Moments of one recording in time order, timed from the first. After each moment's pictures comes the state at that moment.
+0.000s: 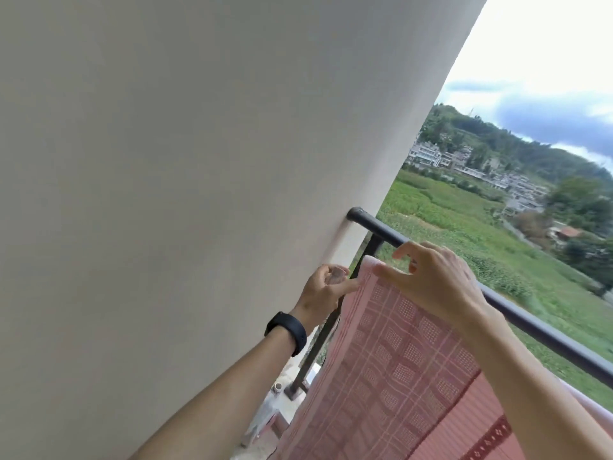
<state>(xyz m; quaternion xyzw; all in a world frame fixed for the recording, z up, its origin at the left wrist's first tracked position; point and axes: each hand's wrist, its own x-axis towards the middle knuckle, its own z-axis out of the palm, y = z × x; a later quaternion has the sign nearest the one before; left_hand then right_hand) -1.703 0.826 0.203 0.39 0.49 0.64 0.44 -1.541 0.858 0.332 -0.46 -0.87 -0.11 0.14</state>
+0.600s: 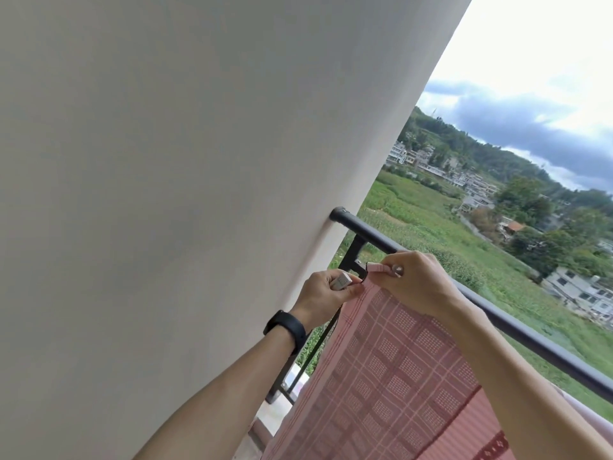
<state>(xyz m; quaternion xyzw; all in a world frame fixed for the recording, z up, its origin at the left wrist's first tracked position) -1.719 0.877 0.193 0.49 0.47 0.62 0.39 -1.567 0.898 0.323 -0.46 -0.88 -0.02 0.15</state>
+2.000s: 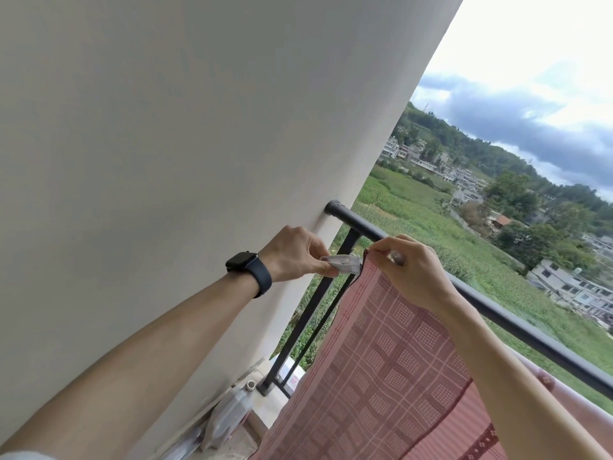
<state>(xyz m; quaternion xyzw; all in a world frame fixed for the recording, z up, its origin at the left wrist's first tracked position) -1.791 0.858 0.253 0.66 0.56 0.46 0.19 -1.567 0.896 0.324 -0.39 -0.88 0.03 0.27</state>
